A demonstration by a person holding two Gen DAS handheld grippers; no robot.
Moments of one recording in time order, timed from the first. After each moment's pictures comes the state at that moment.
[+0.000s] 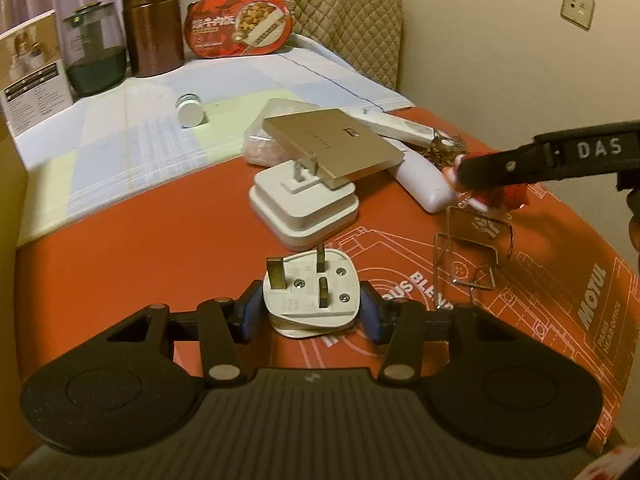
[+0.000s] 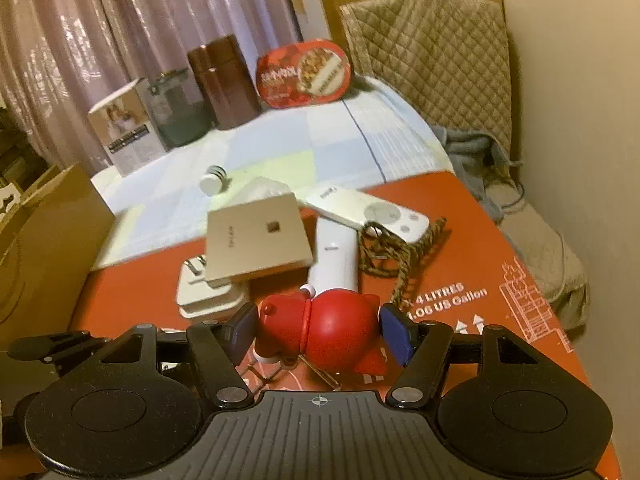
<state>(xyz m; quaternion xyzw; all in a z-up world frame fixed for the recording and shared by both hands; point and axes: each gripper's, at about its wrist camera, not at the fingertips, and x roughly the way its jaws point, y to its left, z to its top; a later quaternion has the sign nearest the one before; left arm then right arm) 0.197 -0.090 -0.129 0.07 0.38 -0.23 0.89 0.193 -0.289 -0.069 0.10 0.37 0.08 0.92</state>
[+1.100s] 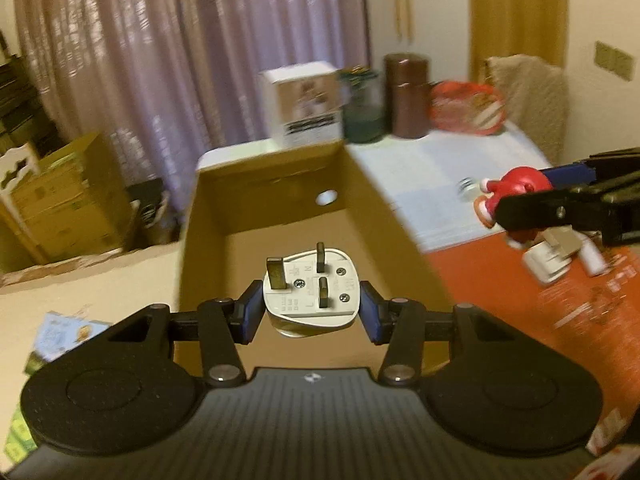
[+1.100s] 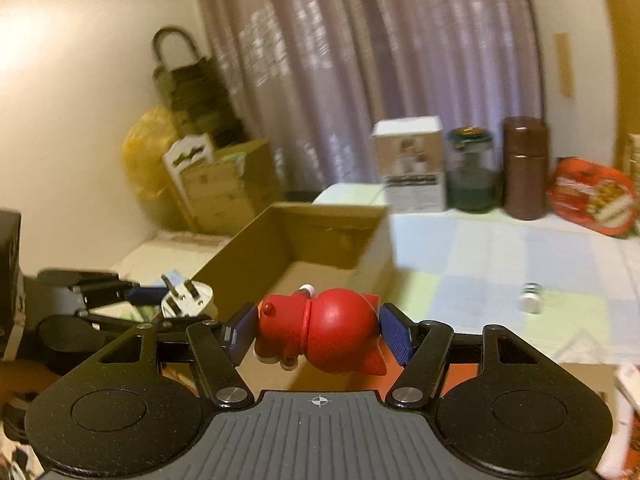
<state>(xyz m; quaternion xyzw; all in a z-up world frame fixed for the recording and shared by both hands) 0.143 0.163 0.037 0.07 0.34 0.00 0.94 0.202 -0.026 0.054 0.01 0.31 0.37 0.88</state>
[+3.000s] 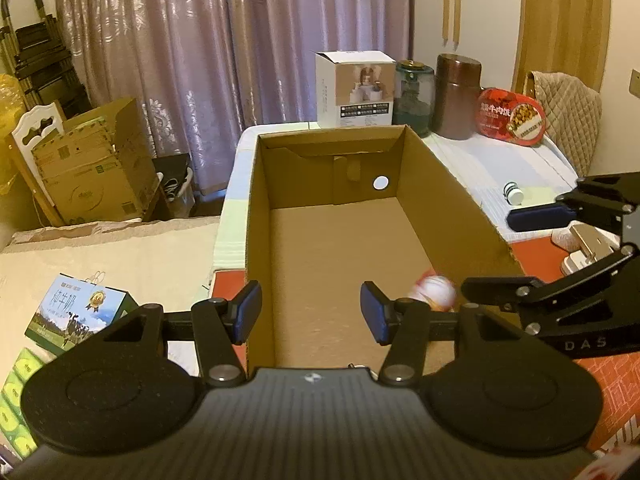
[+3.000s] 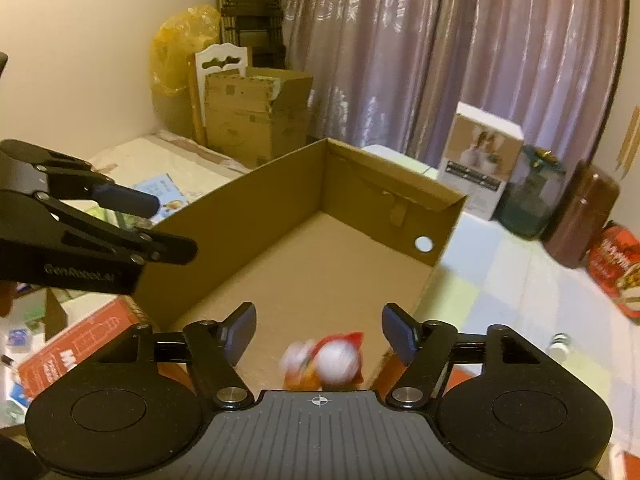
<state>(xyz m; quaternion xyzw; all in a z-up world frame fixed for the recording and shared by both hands) 0.136 0.218 0.019 0.02 0.35 0.03 0.94 0.190 0.079 0.000 -0.18 0.30 0.37 0.86</state>
